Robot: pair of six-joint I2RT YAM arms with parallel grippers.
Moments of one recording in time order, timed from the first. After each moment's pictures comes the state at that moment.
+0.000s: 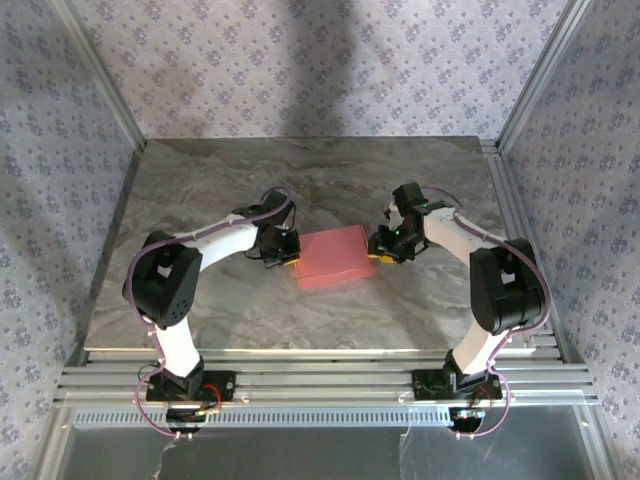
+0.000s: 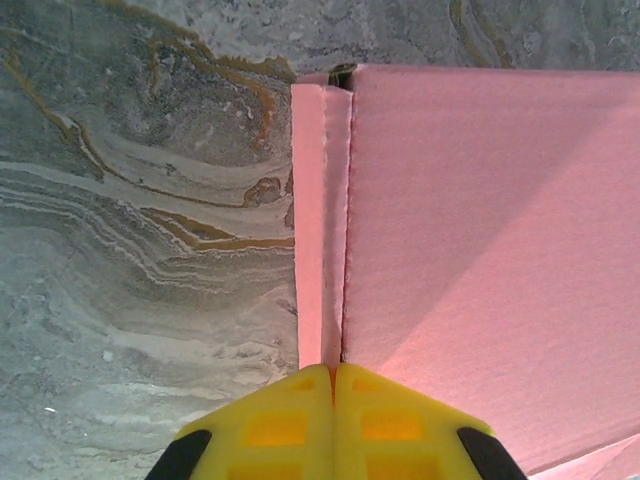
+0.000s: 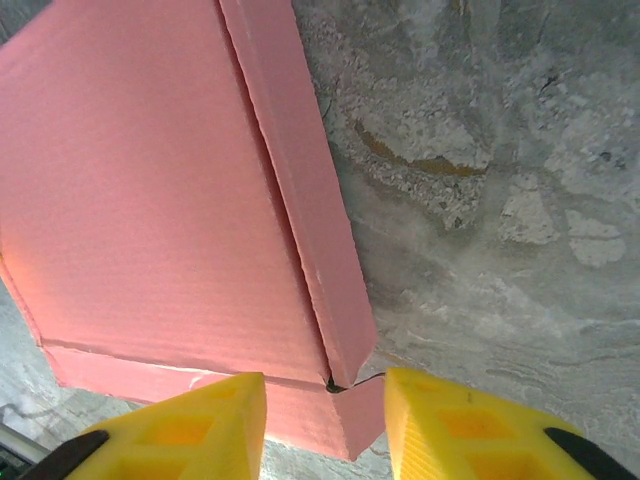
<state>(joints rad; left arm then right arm) -0.56 1.79 1.15 -0.59 0.21 -0.82 0.29 1.68 1.10 -0.71 -0.41 0.44</state>
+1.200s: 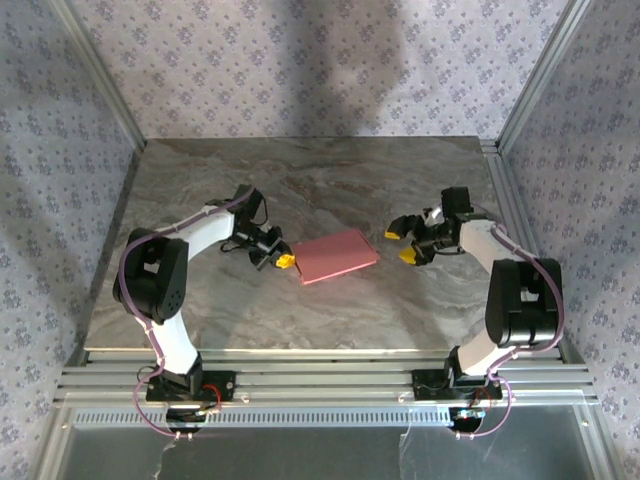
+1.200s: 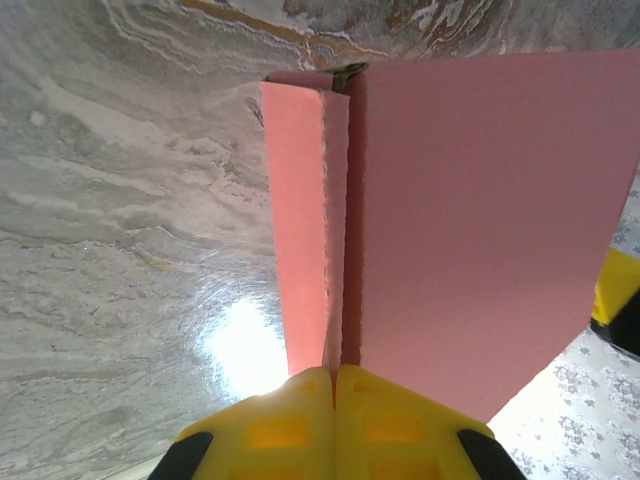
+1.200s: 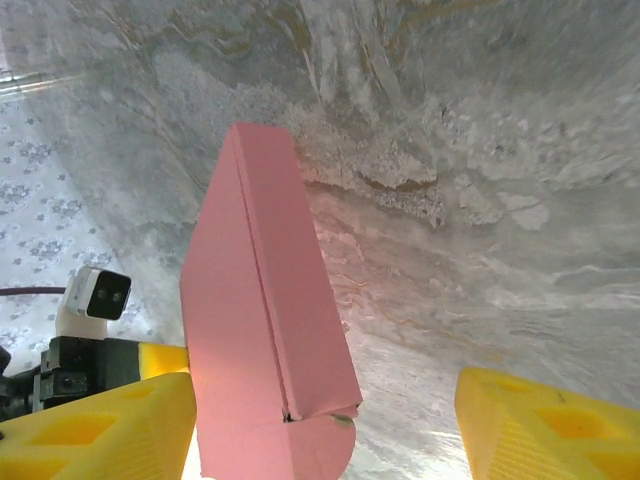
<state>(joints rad) -0.37 1.79 1.16 -0.73 0.75 -0.92 0.03 1.58 0.93 -0.52 -0.76 0.75</state>
